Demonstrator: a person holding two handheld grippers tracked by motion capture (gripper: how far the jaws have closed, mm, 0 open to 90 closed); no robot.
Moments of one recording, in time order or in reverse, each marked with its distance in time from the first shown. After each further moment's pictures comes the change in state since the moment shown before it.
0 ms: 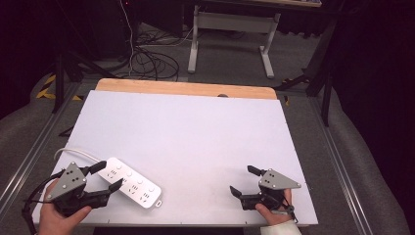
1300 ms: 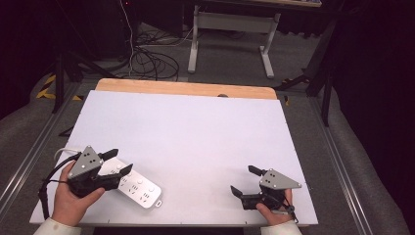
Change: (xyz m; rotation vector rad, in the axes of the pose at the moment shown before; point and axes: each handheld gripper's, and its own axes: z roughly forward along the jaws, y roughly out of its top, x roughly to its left) left arm 0.010 0.026 0.033 0.048 0.008 0.025; right arm -0.001 -0.001 -0.001 0.004 -0.009 0.001
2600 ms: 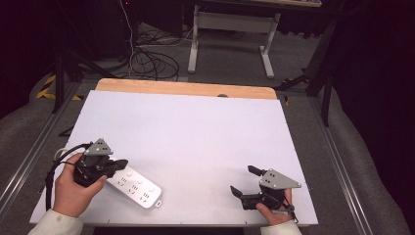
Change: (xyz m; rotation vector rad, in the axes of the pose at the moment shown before) left arm 0.019 0.015 0.021 0.352 -0.105 -0.082; right arm -0.001 -0.001 0.001 0.000 0.008 0.001
